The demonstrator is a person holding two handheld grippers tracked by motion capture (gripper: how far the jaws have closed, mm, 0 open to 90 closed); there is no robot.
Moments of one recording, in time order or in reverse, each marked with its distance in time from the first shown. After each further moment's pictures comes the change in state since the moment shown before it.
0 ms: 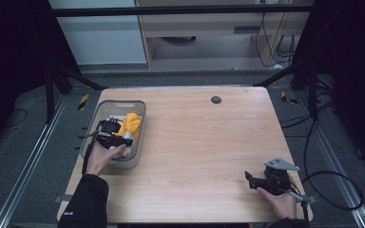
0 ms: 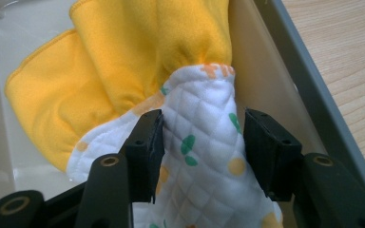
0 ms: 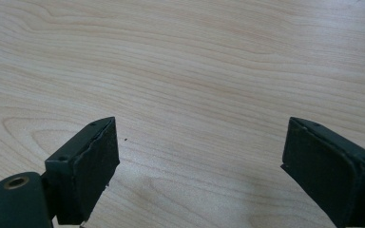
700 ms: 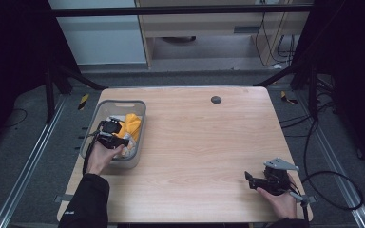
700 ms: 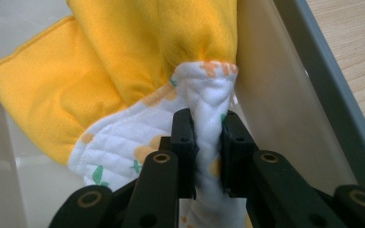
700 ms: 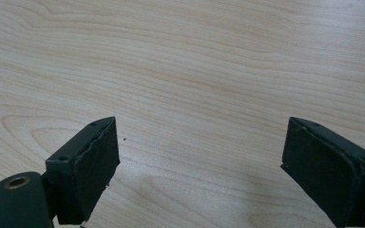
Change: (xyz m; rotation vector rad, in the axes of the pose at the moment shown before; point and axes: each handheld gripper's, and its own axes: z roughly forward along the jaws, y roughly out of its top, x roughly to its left) left arm -0.001 0.001 0.001 0.050 0.017 0.013; right arm 0.000 0.000 0.000 0.007 0.004 0.005
